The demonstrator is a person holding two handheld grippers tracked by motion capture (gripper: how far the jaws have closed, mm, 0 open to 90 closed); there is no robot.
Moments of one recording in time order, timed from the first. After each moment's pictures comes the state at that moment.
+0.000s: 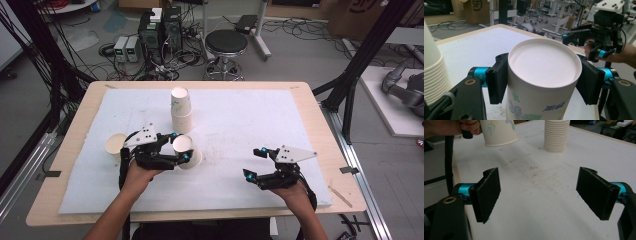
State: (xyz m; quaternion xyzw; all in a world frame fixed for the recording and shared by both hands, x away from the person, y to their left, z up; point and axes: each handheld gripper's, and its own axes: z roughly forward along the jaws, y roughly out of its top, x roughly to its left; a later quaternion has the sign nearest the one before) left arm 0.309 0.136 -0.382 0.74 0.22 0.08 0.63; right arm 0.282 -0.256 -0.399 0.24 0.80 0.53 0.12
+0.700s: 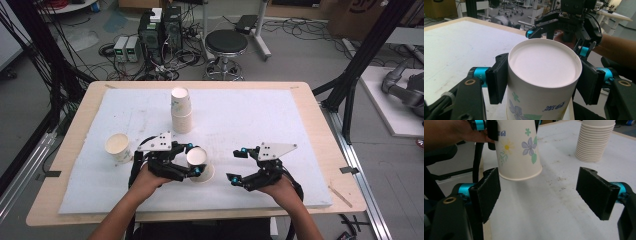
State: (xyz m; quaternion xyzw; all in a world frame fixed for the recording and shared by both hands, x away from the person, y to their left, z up) left arm 0.303 0.108 -0.387 0.77 0.15 0.01 0.63; right arm 0.292 -0.216 -0.393 0.17 0.82 0.54 0.05
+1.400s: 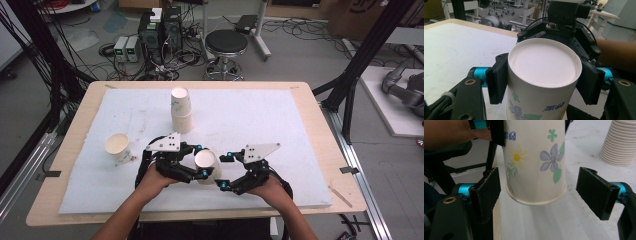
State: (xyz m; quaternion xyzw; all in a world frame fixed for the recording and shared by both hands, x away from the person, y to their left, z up) left arm 0.303 0.088 -0.383 0.77 0.12 -0.01 0.63; right arm 0.295 -0.185 -0.400 0.13 0.84 0.53 0.01
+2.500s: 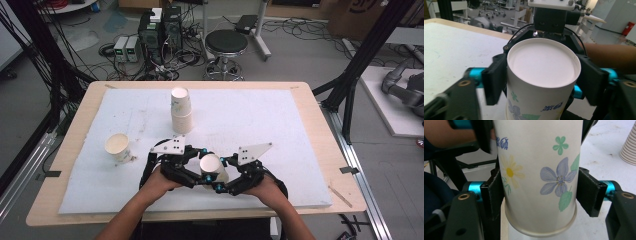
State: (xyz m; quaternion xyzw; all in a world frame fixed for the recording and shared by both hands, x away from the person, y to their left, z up) left arm 0.299 0.078 -0.389 0.76 0.12 -0.04 0.64; right arm 0.298 -0.174 -0.407 0.10 0.84 0.53 -0.03
